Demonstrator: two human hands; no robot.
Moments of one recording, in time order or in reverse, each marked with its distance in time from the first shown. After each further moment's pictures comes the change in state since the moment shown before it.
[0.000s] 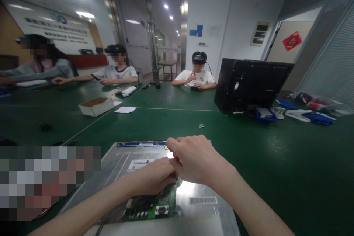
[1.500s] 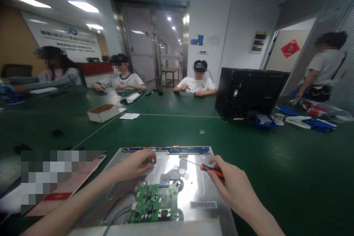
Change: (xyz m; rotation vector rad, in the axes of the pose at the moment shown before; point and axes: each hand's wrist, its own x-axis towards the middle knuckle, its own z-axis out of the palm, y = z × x) left_hand -0.051 -0.067 -0.013 -0.102 0.155 -0.377; right_hand -0.085 0.039 0.053 0.365 0.161 0.426
